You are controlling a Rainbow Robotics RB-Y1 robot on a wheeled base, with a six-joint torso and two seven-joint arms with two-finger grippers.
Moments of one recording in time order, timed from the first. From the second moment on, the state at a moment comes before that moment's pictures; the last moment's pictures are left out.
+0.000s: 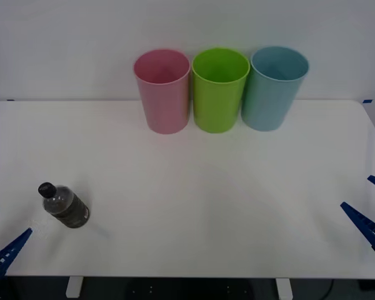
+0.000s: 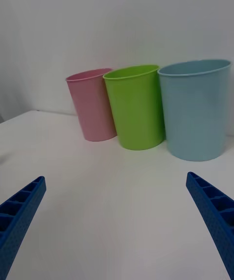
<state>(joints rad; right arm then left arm) 0.35 -0.40 -0.52 -1.66 0.96 -1.22 0.00 0.49 0.43 0.53 -1.64 -0.97 -1.09 -0.14</state>
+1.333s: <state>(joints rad) 0.35 -0.40 -0.52 -1.66 0.96 -1.22 0.00 0.35 0.41 0.34 -1.39 -0.94 -0.98 -0.33</state>
